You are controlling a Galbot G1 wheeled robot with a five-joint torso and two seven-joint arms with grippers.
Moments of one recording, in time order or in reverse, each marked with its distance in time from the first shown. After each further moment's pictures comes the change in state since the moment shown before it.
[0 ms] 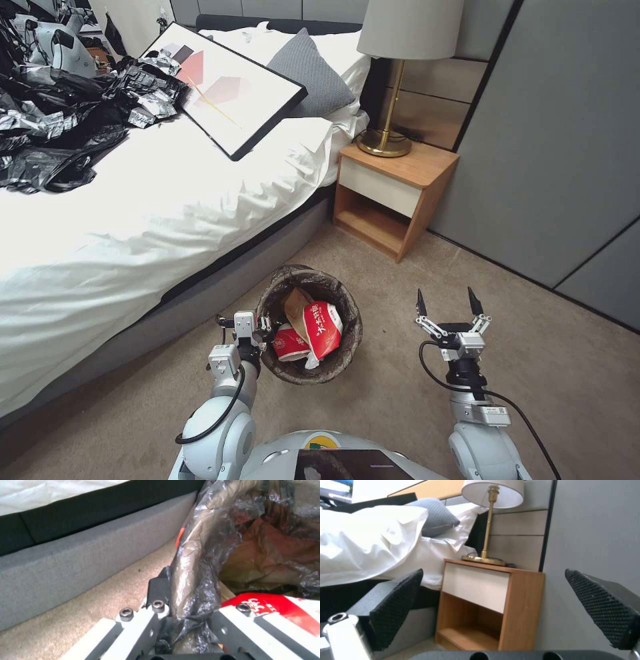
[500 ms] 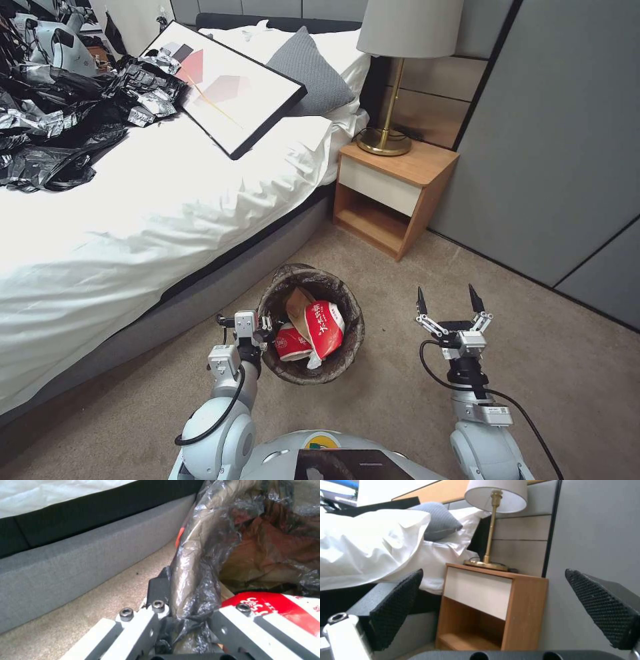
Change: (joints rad) left arm 0.004 0.002 0.004 -0.011 -0.007 0.000 0.002; right arm 0.000 0.002 0.009 0.012 -0.009 0.008 -0.014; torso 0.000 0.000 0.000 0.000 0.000
